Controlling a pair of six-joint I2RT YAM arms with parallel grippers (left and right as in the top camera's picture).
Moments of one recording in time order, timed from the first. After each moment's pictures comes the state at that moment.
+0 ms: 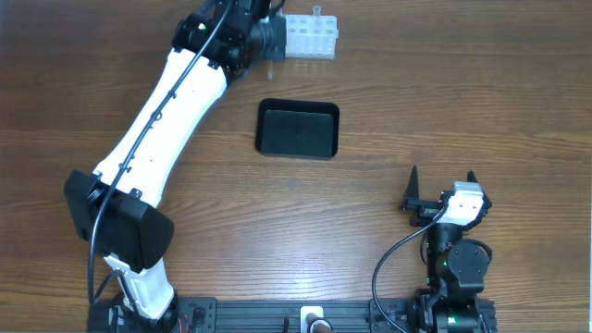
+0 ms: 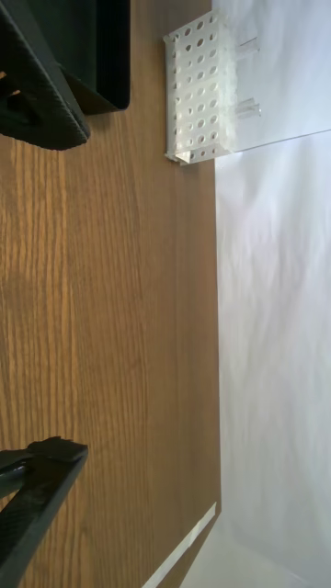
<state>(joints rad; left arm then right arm) -0.45 1.94 1.94 -0.92 -0.09 -0.32 0.00 0.02 0.02 -0.07 0.11 -0.01</state>
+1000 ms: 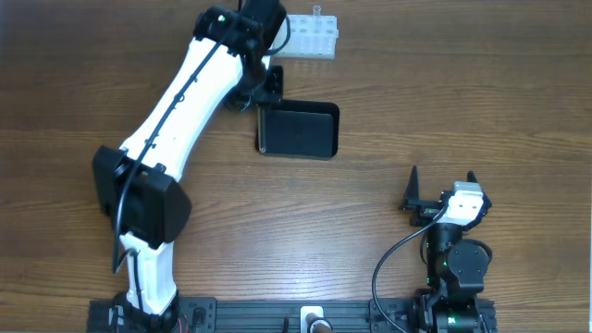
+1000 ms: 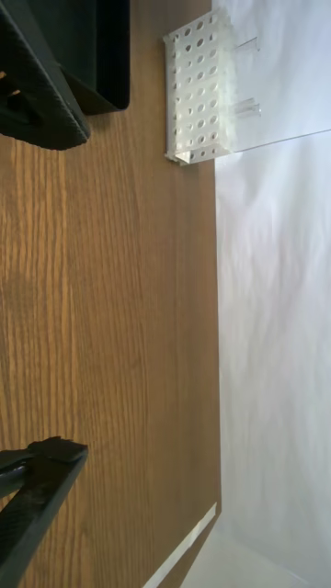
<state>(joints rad) -0.45 2.11 2.08 -1.37 0.04 -0.40 0.00 0.02 0.01 -0.07 0.11 -0.01</state>
